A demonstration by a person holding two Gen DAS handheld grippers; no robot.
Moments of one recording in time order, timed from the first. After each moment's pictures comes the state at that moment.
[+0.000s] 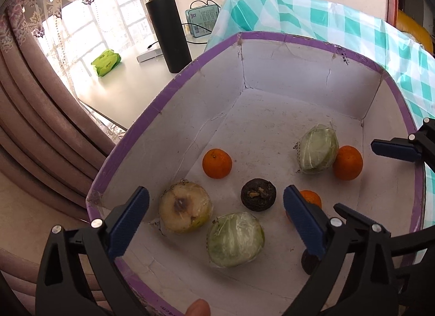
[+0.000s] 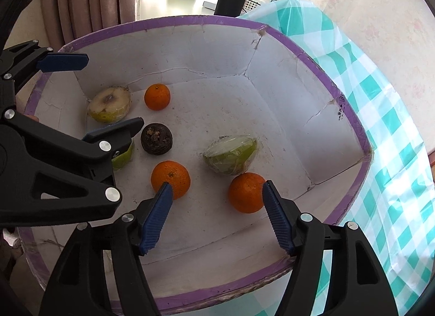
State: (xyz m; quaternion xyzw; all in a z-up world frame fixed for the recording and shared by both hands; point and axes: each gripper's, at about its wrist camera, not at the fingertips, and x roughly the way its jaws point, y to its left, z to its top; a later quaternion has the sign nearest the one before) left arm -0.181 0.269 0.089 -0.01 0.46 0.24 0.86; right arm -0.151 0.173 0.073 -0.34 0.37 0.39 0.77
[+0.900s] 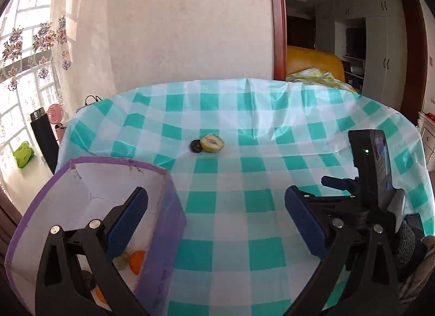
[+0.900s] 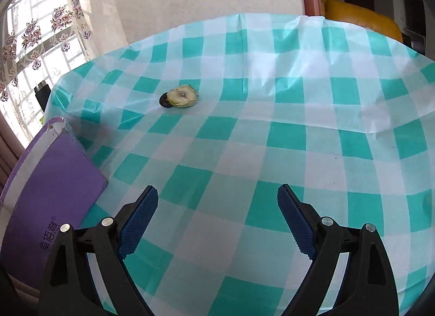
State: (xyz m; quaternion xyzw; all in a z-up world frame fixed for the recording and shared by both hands) left arm -0.091 0.035 0.141 0.02 0.27 -0.02 0.96; right arm 0.015 -0.115 0.050 0.02 0.38 0.18 0.91
